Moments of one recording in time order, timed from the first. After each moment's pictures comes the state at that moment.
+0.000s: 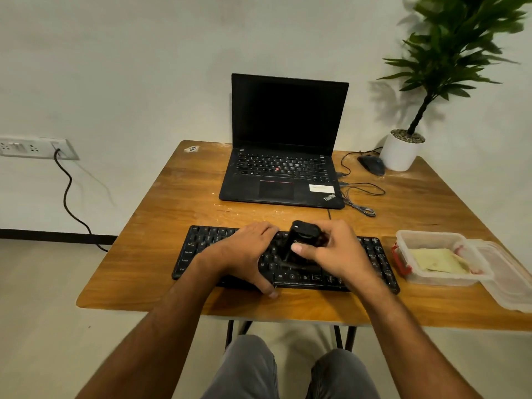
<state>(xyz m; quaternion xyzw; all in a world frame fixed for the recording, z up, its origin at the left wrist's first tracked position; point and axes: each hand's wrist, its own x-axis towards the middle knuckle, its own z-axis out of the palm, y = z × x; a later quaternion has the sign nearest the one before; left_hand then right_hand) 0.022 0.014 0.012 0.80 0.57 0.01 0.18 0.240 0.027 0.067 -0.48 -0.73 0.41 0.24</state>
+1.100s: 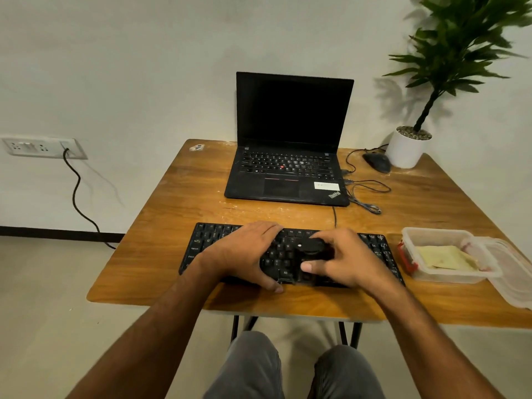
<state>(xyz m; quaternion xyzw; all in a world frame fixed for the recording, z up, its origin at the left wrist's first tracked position) 0.019 0.005 0.011 0.81 0.57 0.01 0.14 0.253 0.021 0.070 -0.47 -0.80 0.36 0.12</state>
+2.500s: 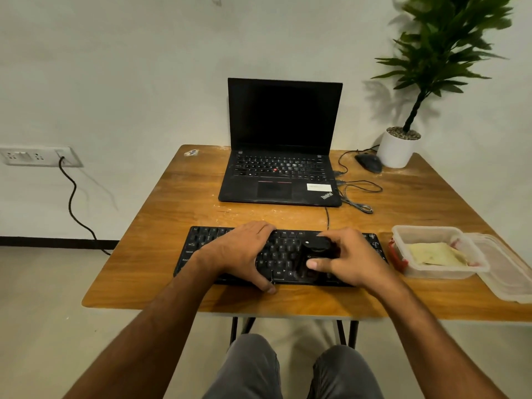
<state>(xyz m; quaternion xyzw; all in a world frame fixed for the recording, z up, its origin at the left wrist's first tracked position) 0.021 0.012 0.015 0.80 0.58 -0.02 0.16 0.276 0.027 0.062 -0.49 -0.78 0.37 0.16</state>
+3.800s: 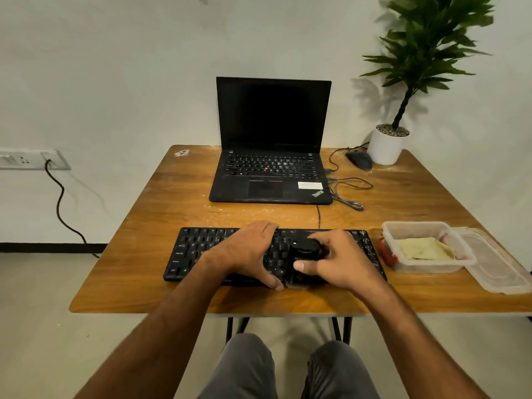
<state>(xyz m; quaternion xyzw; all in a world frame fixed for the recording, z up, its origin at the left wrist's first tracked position) 0.052 0.025 0.010 0.79 0.60 -0.01 0.17 0.273 0.018 0.056 -0.51 -0.76 0.36 0.19</state>
